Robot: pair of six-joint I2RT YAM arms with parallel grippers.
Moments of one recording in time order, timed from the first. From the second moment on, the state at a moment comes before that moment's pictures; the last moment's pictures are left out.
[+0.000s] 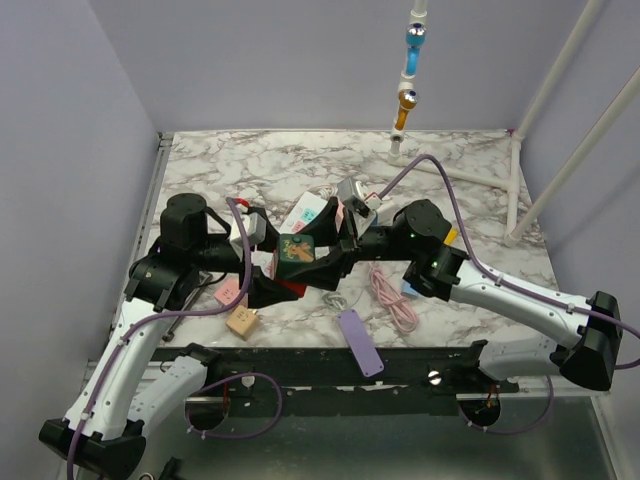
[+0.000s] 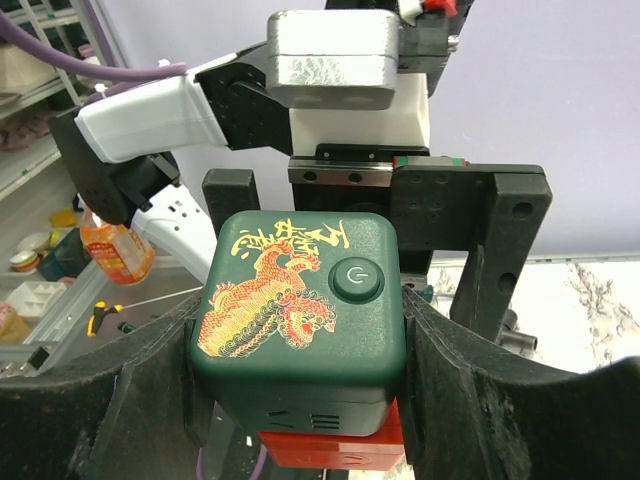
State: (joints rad) left arm -0.35 0.82 1.02 -0.60 1.19 0.24; right arm 1.01 1.26 1.07 0.45 -0.65 0.30
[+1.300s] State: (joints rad) left arm -0.35 0.90 0.99 -0.85 1.16 0.55; right arm 0.98 1.17 1.18 0.34 -0.55 0.13
